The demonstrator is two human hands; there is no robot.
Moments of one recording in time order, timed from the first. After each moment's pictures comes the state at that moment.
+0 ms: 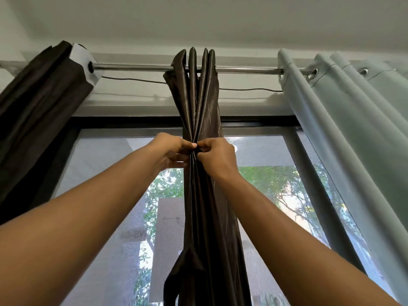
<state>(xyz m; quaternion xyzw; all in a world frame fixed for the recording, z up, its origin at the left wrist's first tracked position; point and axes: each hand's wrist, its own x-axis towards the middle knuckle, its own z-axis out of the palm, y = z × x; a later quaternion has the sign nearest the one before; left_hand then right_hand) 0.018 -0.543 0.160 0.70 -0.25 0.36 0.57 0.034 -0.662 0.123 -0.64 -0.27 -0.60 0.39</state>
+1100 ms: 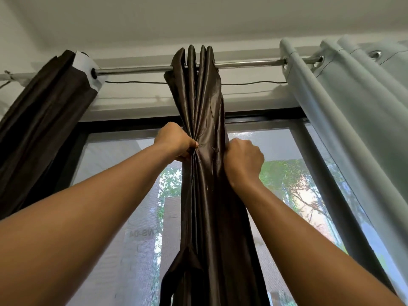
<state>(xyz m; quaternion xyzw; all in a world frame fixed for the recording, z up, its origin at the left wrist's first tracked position) 0.007 -0.563 0.166 0.75 -0.19 0.52 0.37 0.056 -0.702 0.124 -0.63 -0.06 -0.74 0.22</state>
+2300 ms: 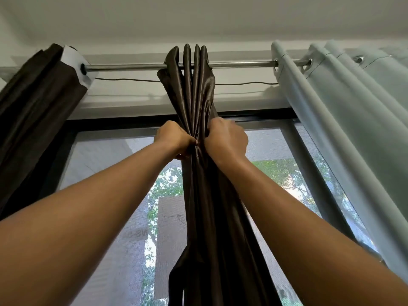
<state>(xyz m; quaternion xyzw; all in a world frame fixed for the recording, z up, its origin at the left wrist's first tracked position) 0.021 -0.559 0.172 0.74 -0.21 0.52 0.36 0.012 -0.677 0.138 -0.65 -0.10 -0.72 0.22</state>
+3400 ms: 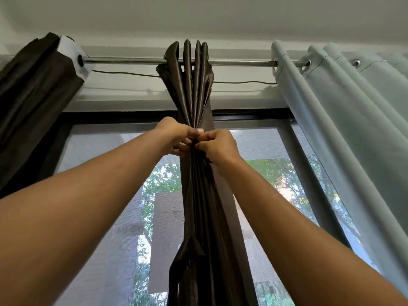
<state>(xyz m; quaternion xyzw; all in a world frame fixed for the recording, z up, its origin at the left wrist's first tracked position) 0.007 -0.558 0.170 0.75 -0.25 0.40 0.46 0.030 -0.673 0.128 -0.65 -0.29 -0.50 0.50</state>
